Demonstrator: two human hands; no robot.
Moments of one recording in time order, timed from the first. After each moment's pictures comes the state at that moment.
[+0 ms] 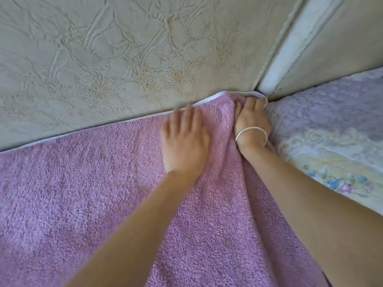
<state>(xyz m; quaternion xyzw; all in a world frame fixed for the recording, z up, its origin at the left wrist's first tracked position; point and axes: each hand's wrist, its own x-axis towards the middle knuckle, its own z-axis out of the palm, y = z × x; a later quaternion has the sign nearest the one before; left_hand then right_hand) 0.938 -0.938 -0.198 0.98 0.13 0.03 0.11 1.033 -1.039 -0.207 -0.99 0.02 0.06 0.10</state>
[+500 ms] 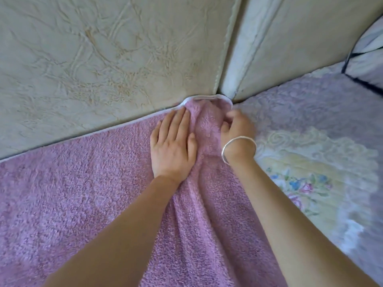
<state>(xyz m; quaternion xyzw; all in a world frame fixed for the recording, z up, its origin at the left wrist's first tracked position) 0.966 -0.975 -0.218 0.98 0.10 0.09 0.17 1.031 -1.085 -0.194 -0.96 0.08 0.13 0.25</state>
